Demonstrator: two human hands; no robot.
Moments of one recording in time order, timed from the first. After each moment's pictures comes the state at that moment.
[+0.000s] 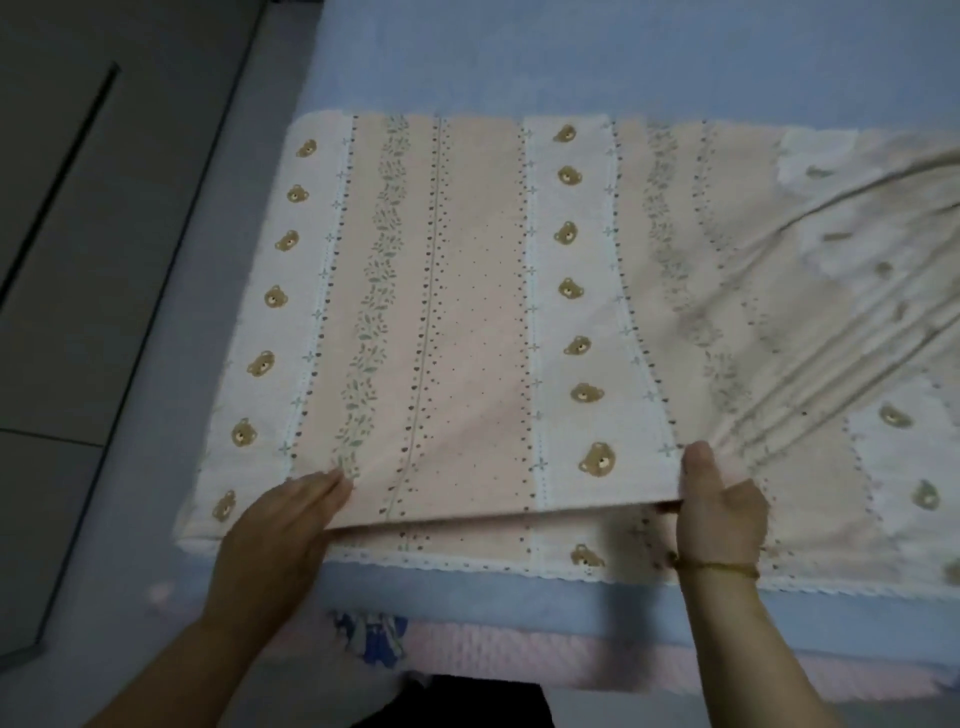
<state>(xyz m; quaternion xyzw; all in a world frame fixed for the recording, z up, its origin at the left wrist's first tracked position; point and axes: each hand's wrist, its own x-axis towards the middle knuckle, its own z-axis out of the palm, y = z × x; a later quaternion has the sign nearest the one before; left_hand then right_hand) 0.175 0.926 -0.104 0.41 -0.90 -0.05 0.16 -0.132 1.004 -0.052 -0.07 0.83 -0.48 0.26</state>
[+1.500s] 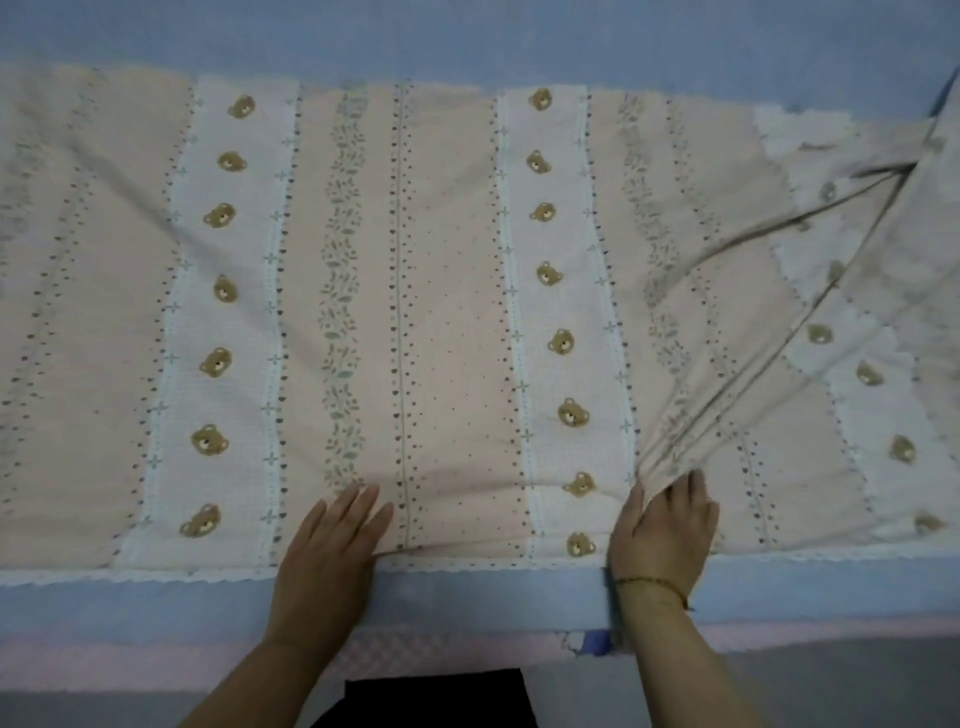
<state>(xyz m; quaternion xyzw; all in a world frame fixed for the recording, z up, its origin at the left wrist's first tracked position) -0.161 1.078 -0.140 0.42 -0.89 -0.17 0.01 -0.416 1.162 -0.124 -0.26 0.95 -0.10 0.15</state>
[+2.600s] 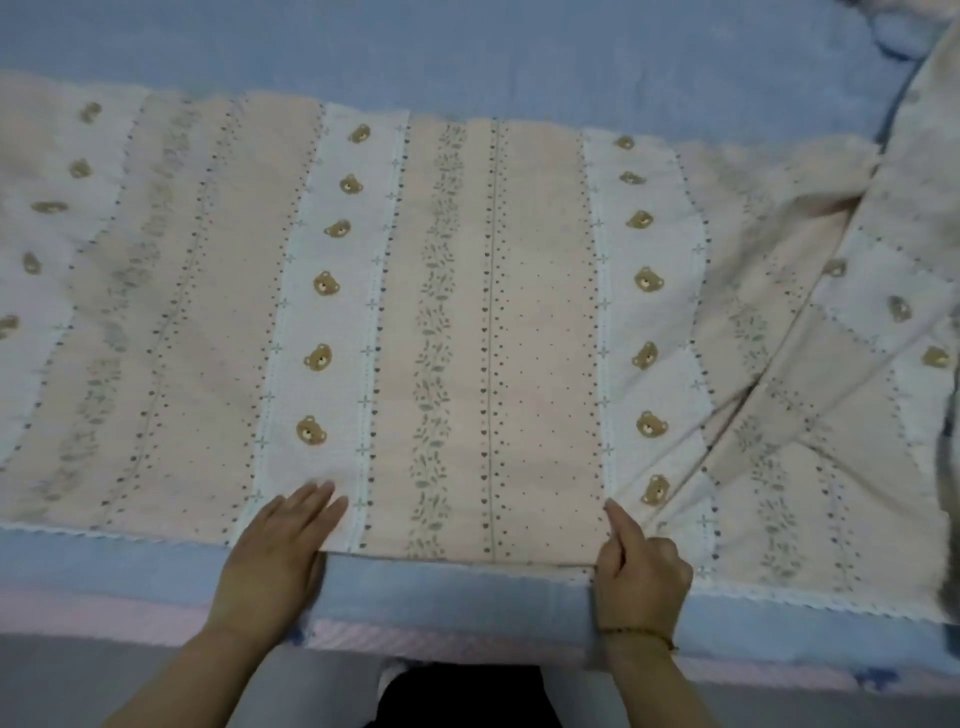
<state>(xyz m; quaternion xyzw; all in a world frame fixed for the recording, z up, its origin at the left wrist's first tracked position) -0.373 1.178 -0.114 0.48 -0.86 -0.15 0.04 -0.659 1.279 -0.118 -0.38 0.89 -0.22 0.13</state>
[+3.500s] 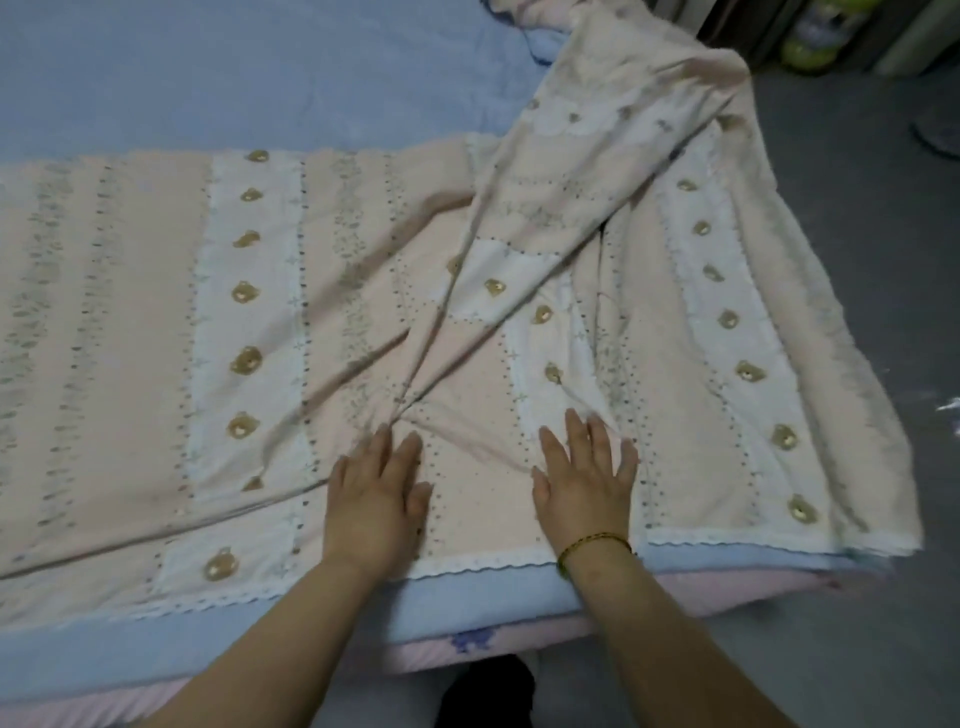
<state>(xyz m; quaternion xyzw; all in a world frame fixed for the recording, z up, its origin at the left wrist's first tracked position) -0.808 1.294 -0.099 0.47 -0.85 -0.23 -0.02 -0.984 1.380 -0.086 -0.48 0.87 0.01 0.10</state>
